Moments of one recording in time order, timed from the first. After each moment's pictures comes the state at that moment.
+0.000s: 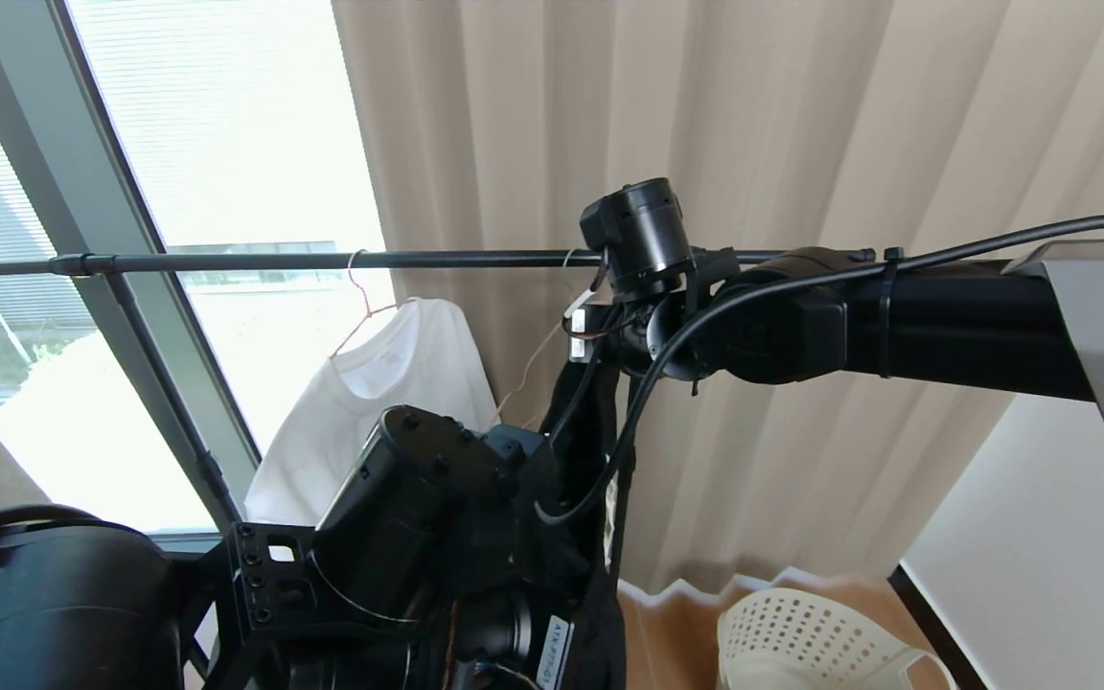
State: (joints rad) left arm -0.94 1.65 -0.85 -0.07 0.09 -0.35; right arm 0.70 2.20 -1.91 0.27 -0.50 0.45
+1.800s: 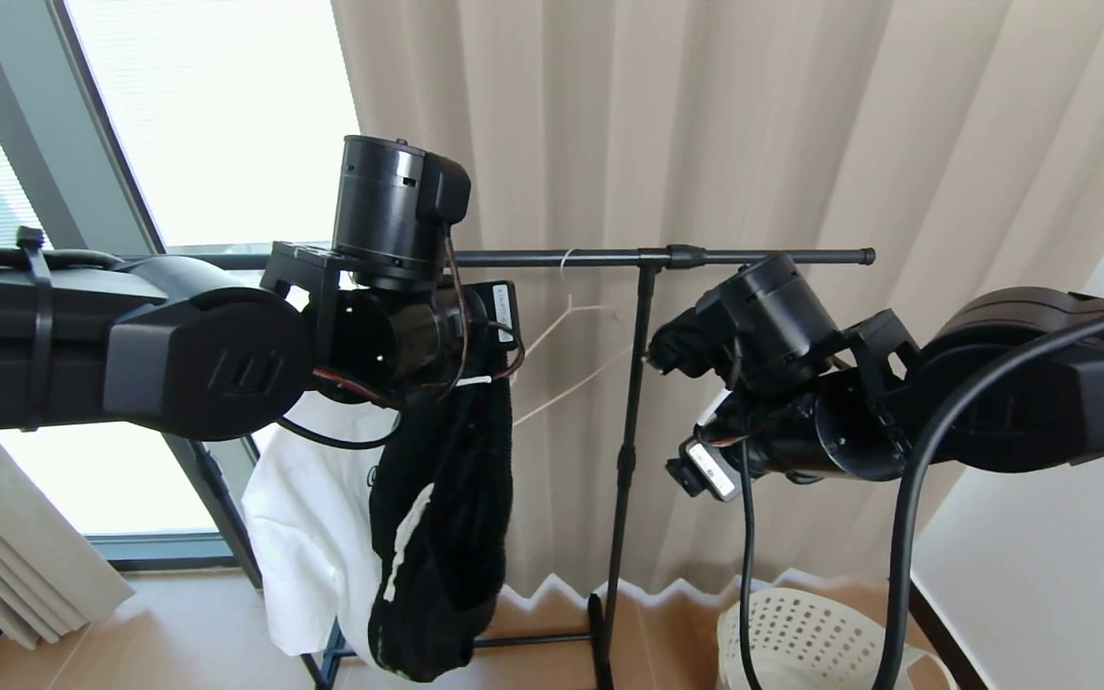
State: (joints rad) left arm -0.63 1.85 -1.38 -0.08 0.41 -0.31; right arm 0.70 1.87 -1.35 0.35 -0.48 -0.04
